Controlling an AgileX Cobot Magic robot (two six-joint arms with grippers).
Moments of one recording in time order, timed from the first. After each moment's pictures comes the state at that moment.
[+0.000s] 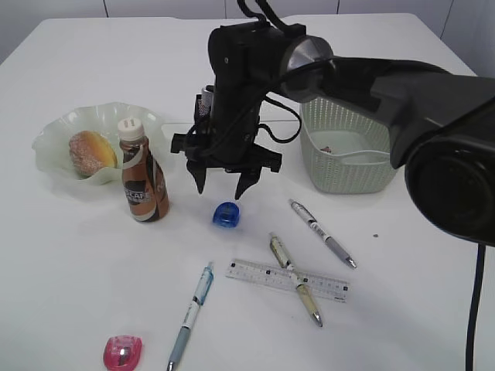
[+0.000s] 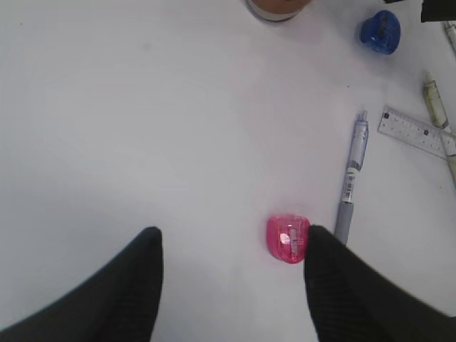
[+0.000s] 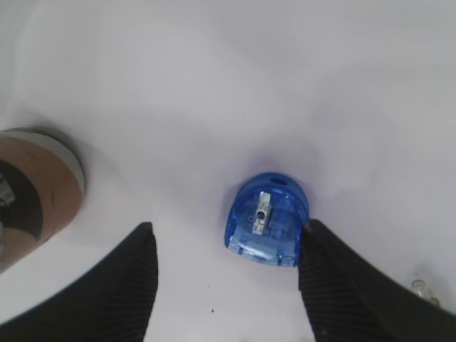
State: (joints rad) left arm 0.00 1.02 -0.66 -0.43 0.82 0.08; right arm 0.56 2.49 -2.30 0.09 1.24 0.66
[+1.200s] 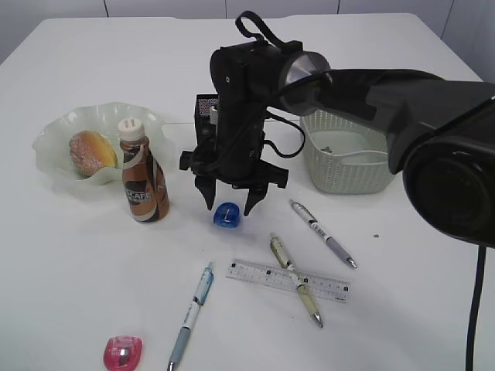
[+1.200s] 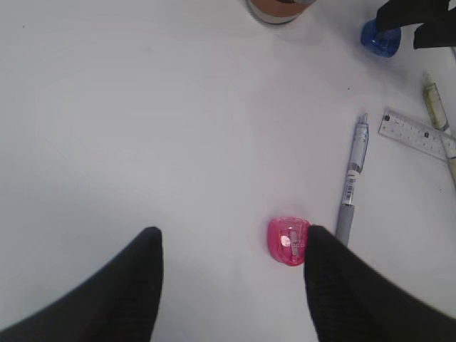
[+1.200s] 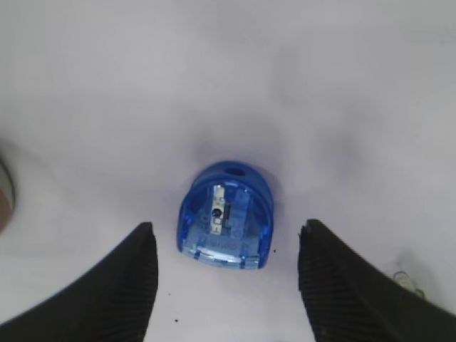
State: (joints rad) left arm 0.00 1.02 -0.66 -0.43 0.82 0.08; right arm 0.56 2.49 -2.23 0.08 1.23 0.71
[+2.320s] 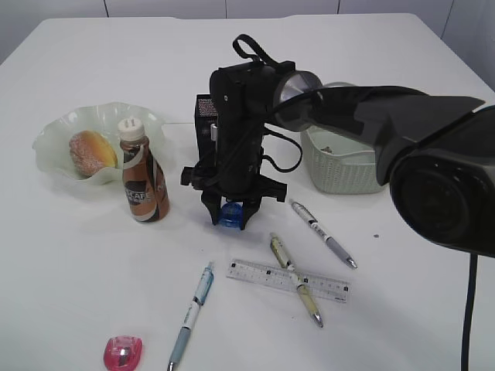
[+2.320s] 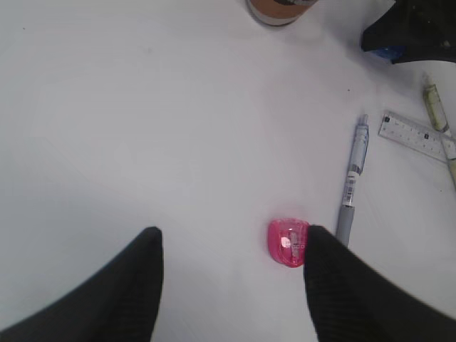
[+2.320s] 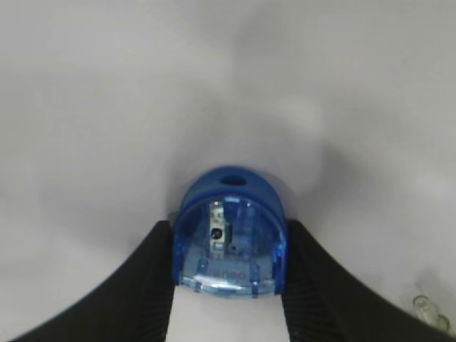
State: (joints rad) left arm 0.00 1.02 -0.66 -0.43 0.82 0.08; right arm 0.56 2.54 -2.23 0.09 1.23 0.71
